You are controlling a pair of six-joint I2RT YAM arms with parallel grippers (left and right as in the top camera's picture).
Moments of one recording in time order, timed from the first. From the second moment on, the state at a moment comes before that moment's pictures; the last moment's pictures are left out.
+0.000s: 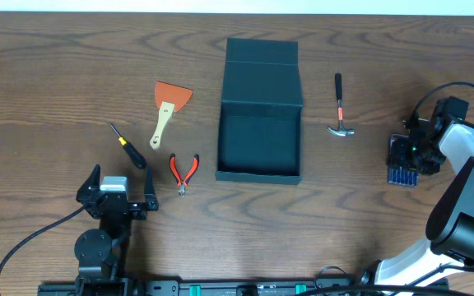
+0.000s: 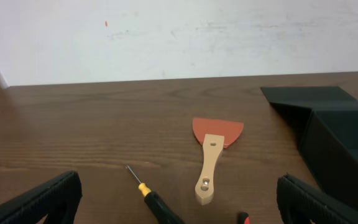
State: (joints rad) left arm -0.02 0.01 0.03 -0.13 0.01 0.05; right arm -0.43 1.86 1.10 -0.72 -0.04 -0.22
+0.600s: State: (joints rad) left arm -0.02 0.01 0.03 -0.13 0.01 0.05; right arm -0.43 1.86 1.12 -0.75 -0.05 -0.21
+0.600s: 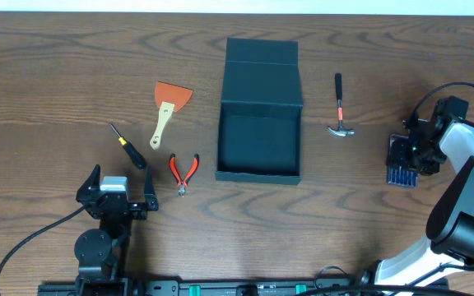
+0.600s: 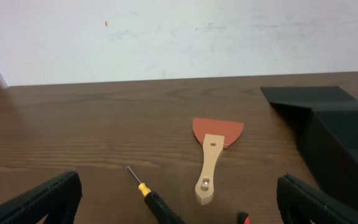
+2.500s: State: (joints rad) left arm -0.02 0.01 0.03 -0.13 0.01 0.05; right arm 0.25 1.39 1.30 -0.87 -0.10 -0.21
